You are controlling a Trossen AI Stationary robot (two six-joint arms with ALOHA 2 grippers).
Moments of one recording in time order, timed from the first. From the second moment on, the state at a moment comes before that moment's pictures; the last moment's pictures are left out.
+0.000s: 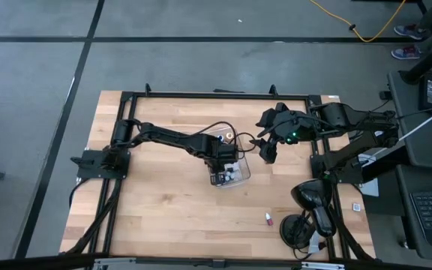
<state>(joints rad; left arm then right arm) -0.01 2.05 1.58 -0.77 -0.05 -0.18 0.16 1.42 1.76 -1.15 0.36 0.38</state>
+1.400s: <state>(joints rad) 0.00 1.85 1.58 -0.68 -0.02 -0.32 0.12 1.36 1.75 -1.49 0.57 0.89</state>
